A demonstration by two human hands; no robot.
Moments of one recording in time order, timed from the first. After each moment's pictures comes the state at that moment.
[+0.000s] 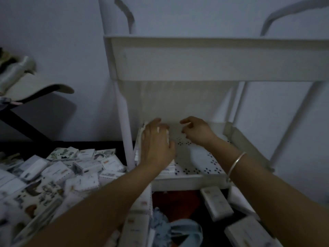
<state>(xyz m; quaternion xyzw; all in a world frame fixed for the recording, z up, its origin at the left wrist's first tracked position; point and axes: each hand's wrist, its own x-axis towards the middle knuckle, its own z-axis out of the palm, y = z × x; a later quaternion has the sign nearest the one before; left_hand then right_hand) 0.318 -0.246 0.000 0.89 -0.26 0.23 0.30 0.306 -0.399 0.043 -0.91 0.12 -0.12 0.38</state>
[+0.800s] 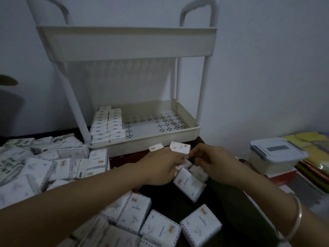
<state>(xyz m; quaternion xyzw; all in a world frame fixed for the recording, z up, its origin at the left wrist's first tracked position) 0.149 -0.277 0.000 0.77 -0.63 -0.06 0.07 0.010 -0.427 0.023 -0.96 0.14 -0.04 0.25</state>
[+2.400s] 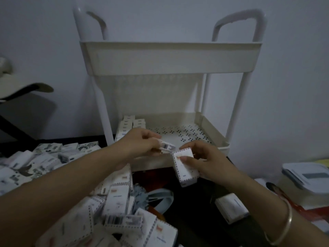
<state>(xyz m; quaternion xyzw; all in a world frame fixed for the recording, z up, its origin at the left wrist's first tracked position) 0.217 -0.211 0.072 0.81 -0.22 -0.20 0.51 0.100 -0.396 0.031 -0.86 0.04 -0.13 0.50</state>
